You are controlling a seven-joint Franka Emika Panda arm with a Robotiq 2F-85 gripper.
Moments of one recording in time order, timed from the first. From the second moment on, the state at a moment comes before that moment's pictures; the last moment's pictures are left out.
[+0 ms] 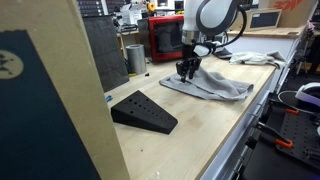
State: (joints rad) arm 0.12 0.17 0.05 -2.39 -0.04 2.68 0.34
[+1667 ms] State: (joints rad) arm 0.13 0.11 0.03 -2.40 -0.20 2.68 0.40
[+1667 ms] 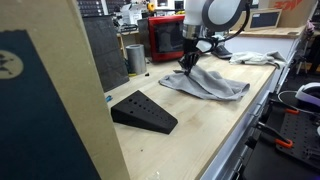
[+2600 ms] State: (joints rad) arm 0.15 0.05 0.09 -2.41 -0.33 2.66 0.44
